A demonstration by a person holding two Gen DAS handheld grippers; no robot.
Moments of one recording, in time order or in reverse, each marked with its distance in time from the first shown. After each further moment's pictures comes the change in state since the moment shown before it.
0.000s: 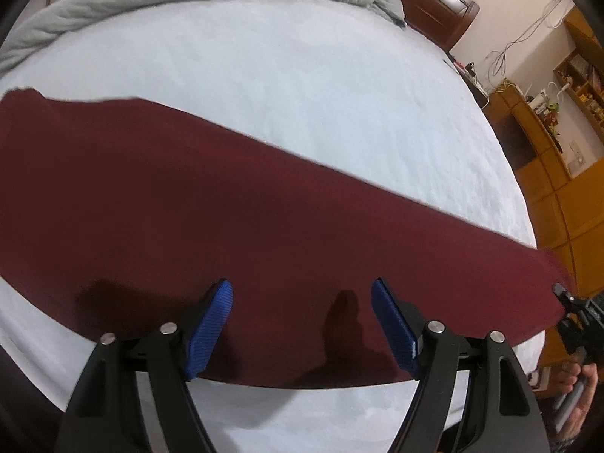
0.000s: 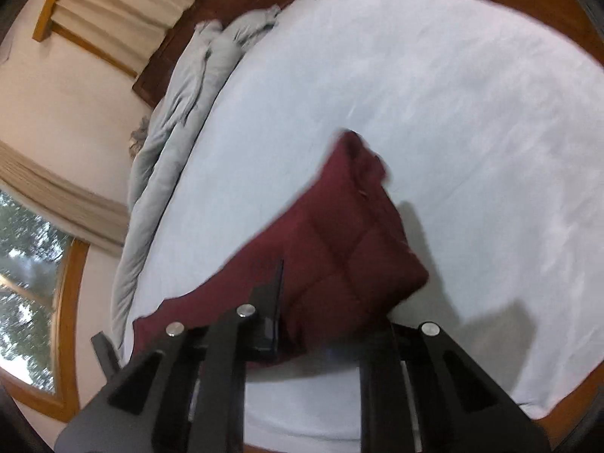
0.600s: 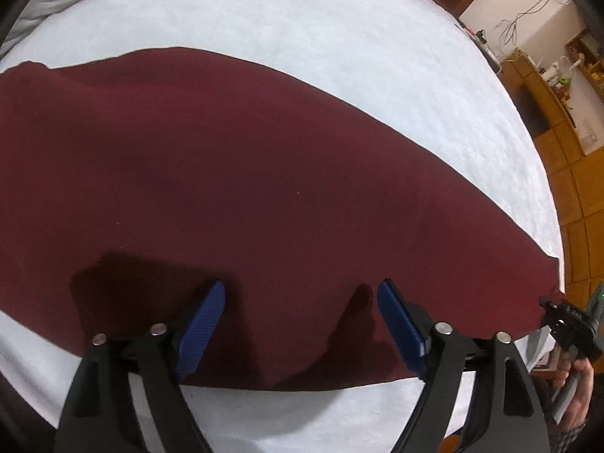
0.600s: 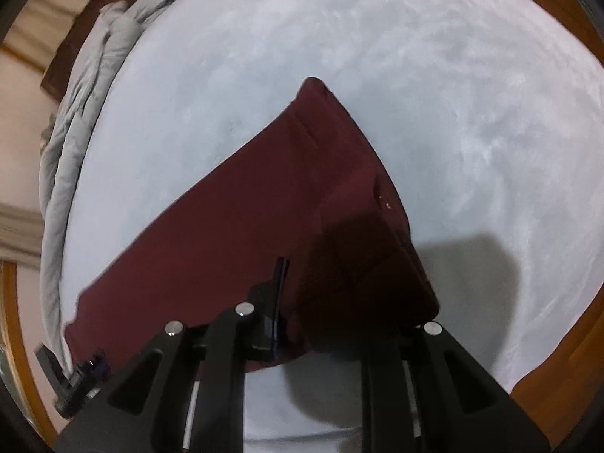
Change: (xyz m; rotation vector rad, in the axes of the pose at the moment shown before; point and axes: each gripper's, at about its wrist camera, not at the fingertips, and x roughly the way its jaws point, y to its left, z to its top) left arm 0.051 0.002 -0.013 0.012 0.138 0.016; right arm 0.042 -0.078 -0.028 0.126 0.125 -0.307
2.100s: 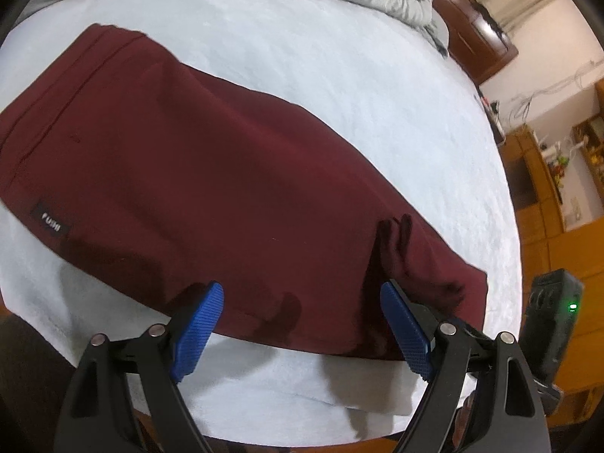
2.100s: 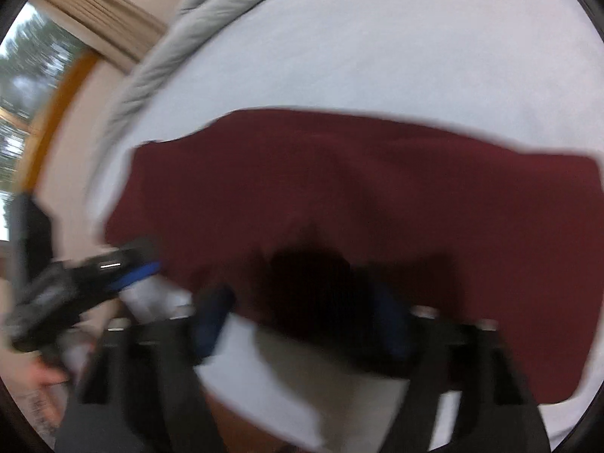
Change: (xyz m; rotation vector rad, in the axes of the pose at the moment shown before) left arm -0.088 0.104 -0.009 -0.198 -0.088 -0.079; right arm 0.076 0.345 -0.173 -0.635 0.296 0.324
